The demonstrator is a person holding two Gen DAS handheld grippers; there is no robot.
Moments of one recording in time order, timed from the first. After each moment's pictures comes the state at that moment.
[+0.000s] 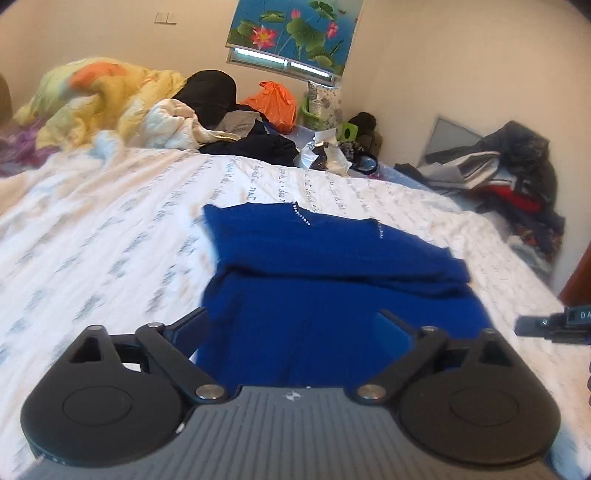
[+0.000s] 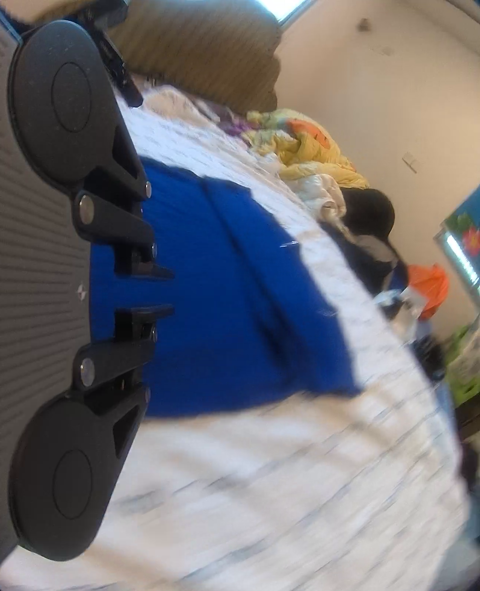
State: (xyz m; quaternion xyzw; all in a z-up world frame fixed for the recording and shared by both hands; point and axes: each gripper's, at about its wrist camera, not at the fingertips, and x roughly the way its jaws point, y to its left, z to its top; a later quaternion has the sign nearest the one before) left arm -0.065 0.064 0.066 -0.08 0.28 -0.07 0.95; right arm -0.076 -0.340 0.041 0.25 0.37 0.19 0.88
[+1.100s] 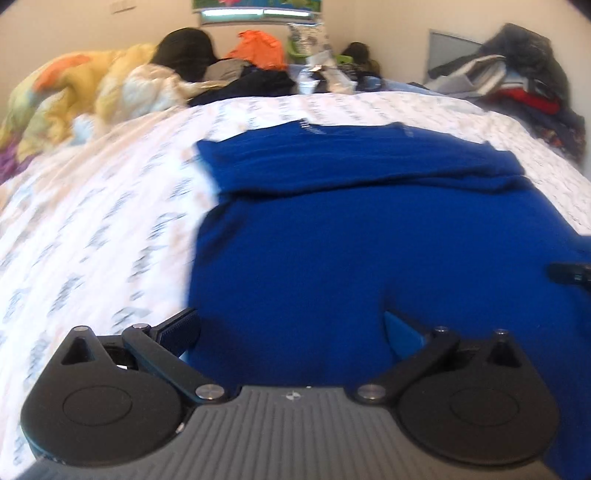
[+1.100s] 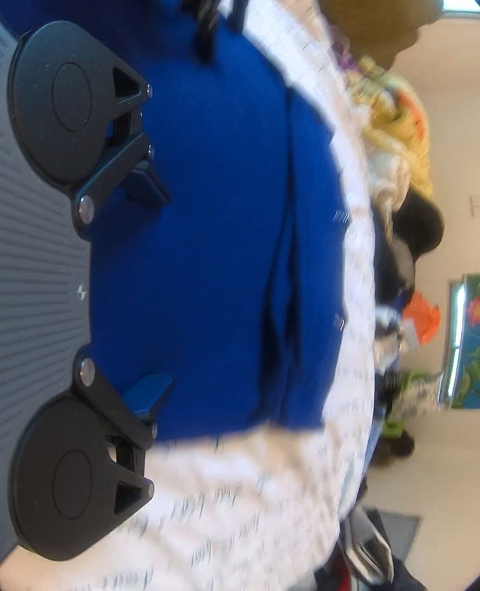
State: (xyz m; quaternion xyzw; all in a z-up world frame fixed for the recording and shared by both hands) left arm -0.045 0.058 -0.003 0.05 0.36 -0.06 0.93; right arm -0.059 -0.264 -0.017 -0.02 0.33 0.12 0.93
